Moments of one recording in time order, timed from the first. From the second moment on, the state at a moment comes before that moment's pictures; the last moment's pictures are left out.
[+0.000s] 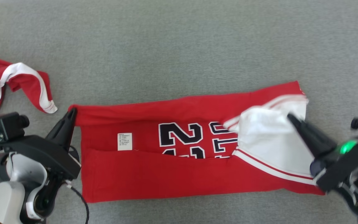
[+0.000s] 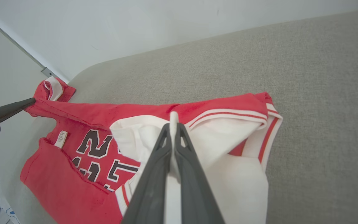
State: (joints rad) left arm -0.34 0.31 -0.23 0.00 -0.66 0.07 0.31; right arm -0.36 -0.69 0.54 0.06 1.06 0.13 -0.11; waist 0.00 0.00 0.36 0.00
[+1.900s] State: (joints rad) left arm -0.09 0.27 -0.34 0.14 -0.33 0.22 -0.19; right arm -0.01 -0.15 0.07 0.10 0.32 0.13 -0.20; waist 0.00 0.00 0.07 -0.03
